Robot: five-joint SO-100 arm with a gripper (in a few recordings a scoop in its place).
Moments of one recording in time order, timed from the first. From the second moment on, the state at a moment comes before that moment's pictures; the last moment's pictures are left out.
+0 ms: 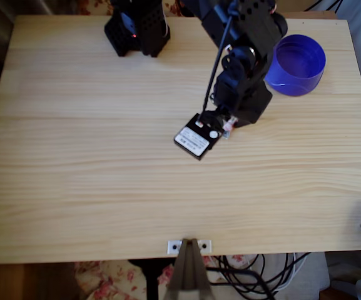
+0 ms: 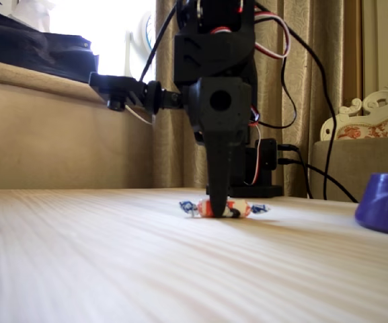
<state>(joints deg) -42.3 83.1 103.4 59.9 87.5</state>
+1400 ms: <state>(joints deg) -69.1 115.1 113.6 41.4 16.9</state>
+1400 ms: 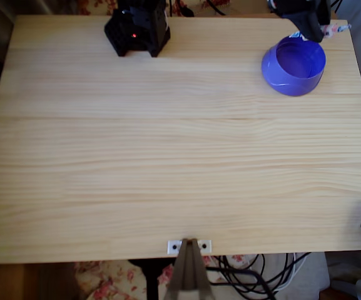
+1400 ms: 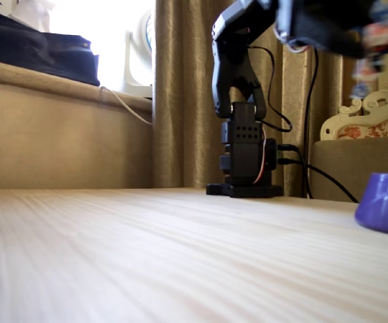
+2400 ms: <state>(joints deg) -76.2 98.7 107.2 42.9 11.7</state>
